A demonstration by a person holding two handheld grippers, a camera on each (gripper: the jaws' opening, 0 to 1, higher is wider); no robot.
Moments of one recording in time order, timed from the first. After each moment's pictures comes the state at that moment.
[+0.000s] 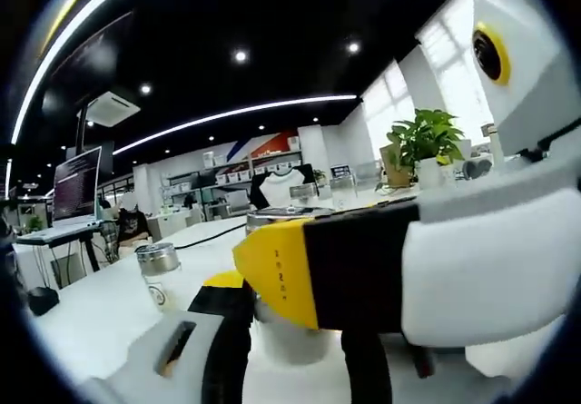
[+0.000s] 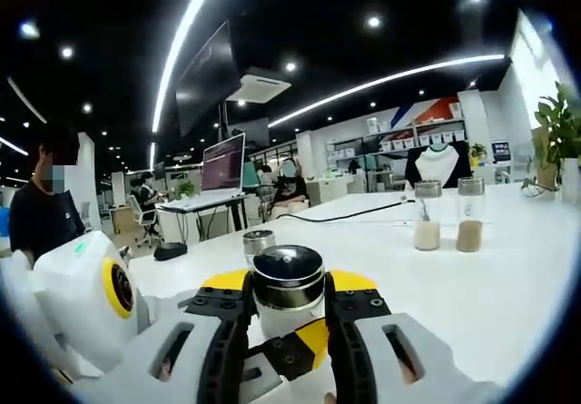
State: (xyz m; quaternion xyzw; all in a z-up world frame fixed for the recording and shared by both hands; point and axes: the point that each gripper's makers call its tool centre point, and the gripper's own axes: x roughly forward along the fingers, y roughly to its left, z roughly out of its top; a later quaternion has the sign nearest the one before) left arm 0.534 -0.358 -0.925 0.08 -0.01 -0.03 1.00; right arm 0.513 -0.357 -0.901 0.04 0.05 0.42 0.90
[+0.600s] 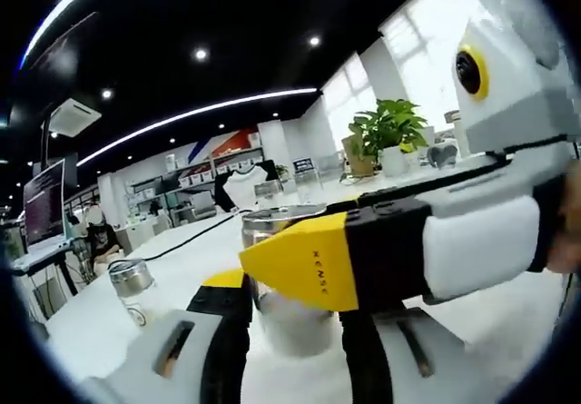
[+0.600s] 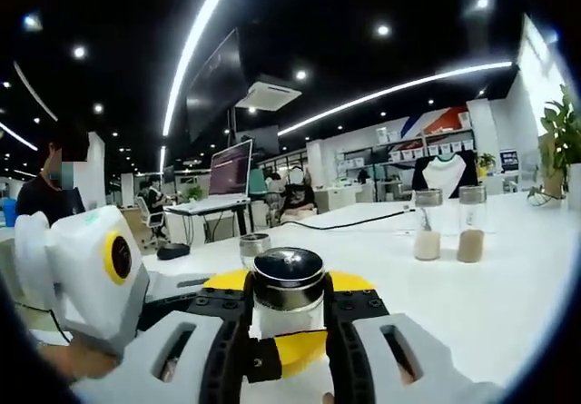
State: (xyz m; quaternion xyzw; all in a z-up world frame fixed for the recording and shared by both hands) left arm 0.535 -0.377 -0.928 0.13 0.01 -0.14 0.98; right arm 0.520 -0.371 -0.900 0.05 0.02 0.45 0.89
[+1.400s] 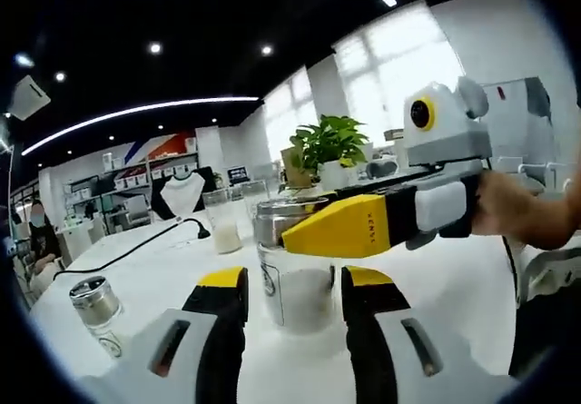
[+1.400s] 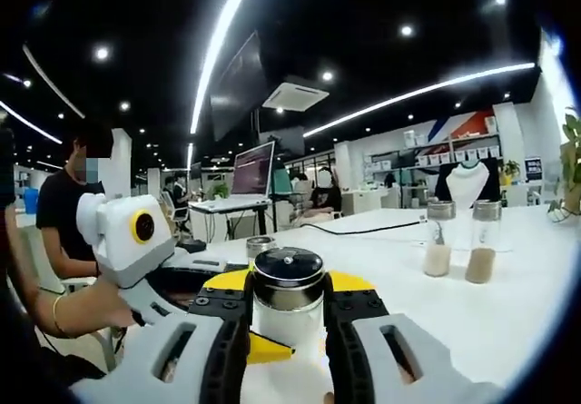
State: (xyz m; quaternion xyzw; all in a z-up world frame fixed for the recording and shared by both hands) left arm 0.525 -0.386 -0.920 0.10 0.01 -0.31 0.95; right arm 0.523 -0.381 -0.889 0.02 0.01 0.52 0.86
